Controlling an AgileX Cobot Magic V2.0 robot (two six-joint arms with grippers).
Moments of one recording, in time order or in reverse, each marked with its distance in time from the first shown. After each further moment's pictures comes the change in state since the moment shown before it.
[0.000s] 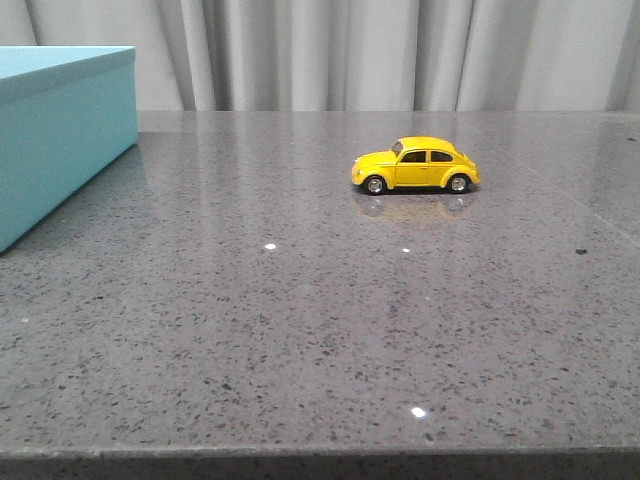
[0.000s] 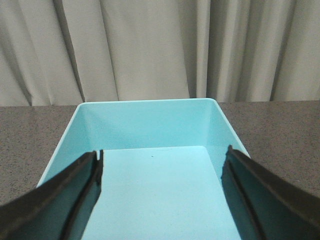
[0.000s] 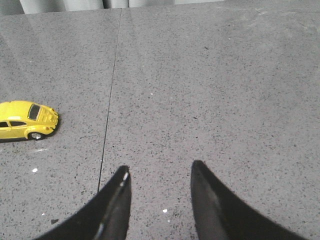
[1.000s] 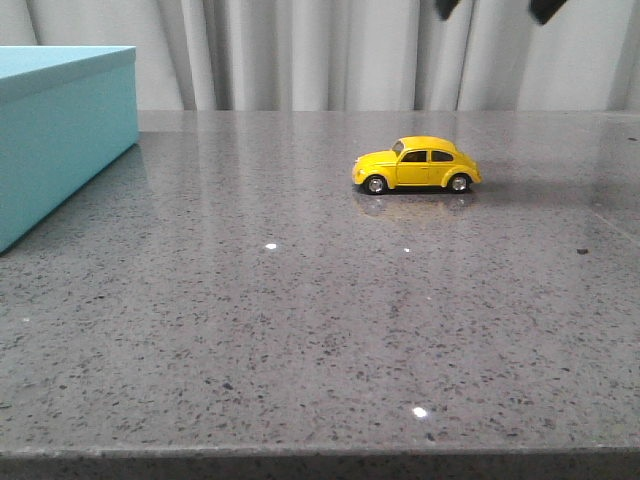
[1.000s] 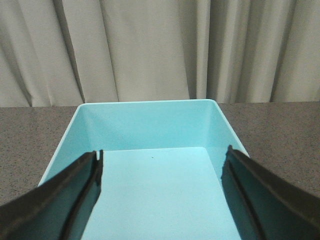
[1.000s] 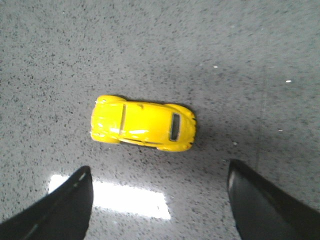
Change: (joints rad) left arm 0.000 0.000 0.000 -0.002 -0.002 0.000; right arm 0.399 1.001 -1.041 0.014 0.628 0.138
